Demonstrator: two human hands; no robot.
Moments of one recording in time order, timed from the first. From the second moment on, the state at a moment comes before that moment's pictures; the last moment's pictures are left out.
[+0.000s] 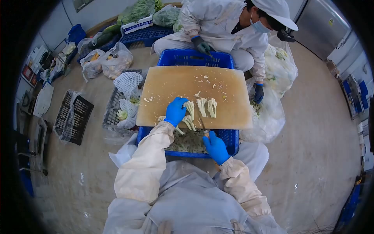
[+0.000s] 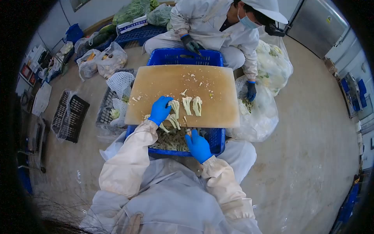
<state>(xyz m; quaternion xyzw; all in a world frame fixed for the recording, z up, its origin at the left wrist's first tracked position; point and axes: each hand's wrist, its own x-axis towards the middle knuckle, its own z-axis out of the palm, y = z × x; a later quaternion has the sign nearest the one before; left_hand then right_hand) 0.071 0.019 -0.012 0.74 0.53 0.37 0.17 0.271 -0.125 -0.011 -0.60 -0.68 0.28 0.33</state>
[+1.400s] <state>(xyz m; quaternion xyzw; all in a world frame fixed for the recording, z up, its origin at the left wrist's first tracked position) 0.039 0.016 0.002 0.77 0.57 0.24 0.16 0.268 -0.123 -0.005 -0.63 -0.70 0.23 0.23</state>
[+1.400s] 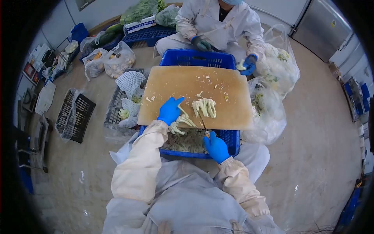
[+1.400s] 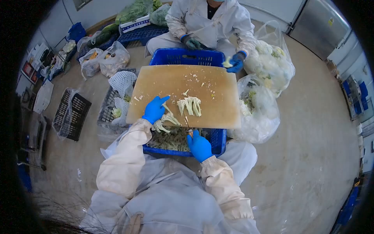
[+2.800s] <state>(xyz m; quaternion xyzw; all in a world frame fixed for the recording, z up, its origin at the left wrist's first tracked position) 0.082 0.018 -0.005 0.79 0.42 0.38 0.25 0.275 -0.143 0.002 -0.62 -0.72 0.23 0.21</state>
